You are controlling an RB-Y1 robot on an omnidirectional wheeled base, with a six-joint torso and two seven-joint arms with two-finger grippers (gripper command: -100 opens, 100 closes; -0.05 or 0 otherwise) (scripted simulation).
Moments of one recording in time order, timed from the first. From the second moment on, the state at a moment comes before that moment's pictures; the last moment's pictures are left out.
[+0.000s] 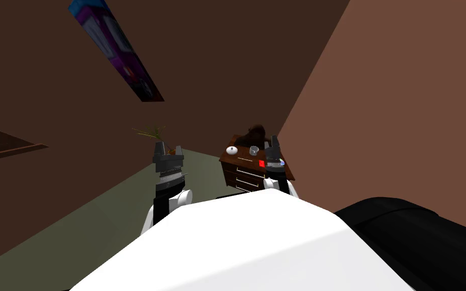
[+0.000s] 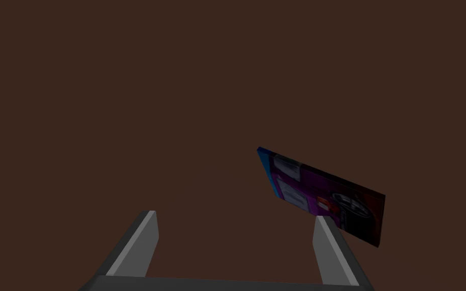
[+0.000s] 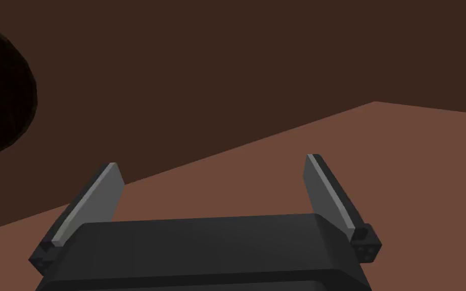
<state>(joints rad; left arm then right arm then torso) 0.48 -0.02 0.02 -2.32 -0.06 -0.43 0.15 0.50 0.04 -0.03 -2.25 0.12 -0.48 0.06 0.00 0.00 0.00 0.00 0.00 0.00</state>
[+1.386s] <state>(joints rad) 0.48 -0.02 0.02 -2.32 -0.06 -0.43 0.15 0.52 -0.39 -0.02 -2.14 0.20 -0.52 0.07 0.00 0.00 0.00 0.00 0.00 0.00</state>
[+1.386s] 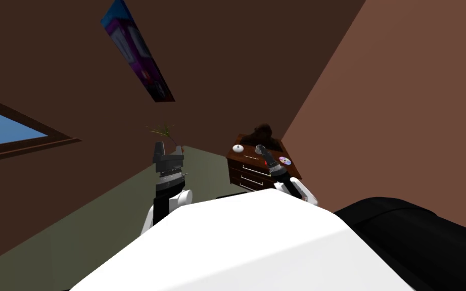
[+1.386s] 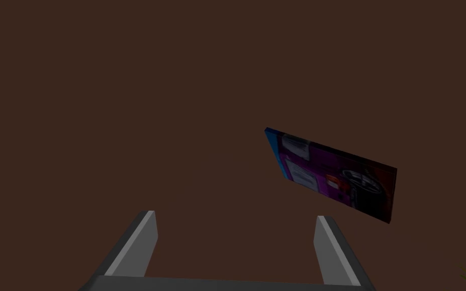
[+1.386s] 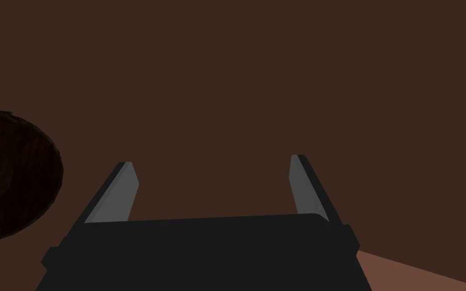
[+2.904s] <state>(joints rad) 0.48 -0.02 0.02 -2.32 -0.06 -0.43 0.15 0.56 -0.86 0.00 -1.96 0.32 -0.57 0.07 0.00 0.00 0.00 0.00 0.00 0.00</state>
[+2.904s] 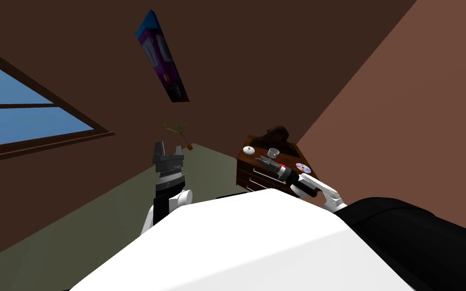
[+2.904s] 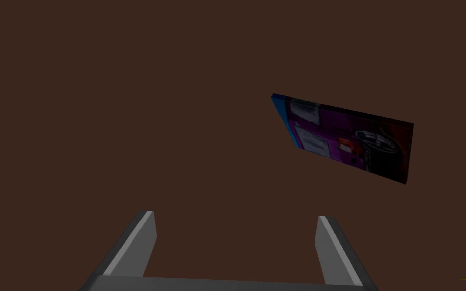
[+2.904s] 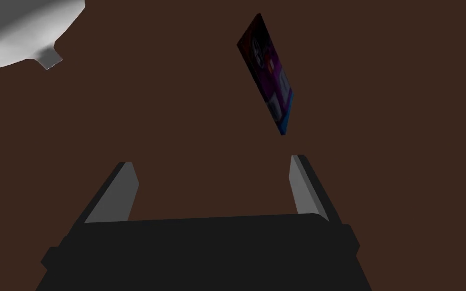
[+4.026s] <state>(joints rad) 0.48 -0.02 0.02 -2.32 -0.06 -0.43 0.15 0.59 -1.19 0.03 -1.82 0.43 -0.61 0.08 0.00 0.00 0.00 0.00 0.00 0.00</state>
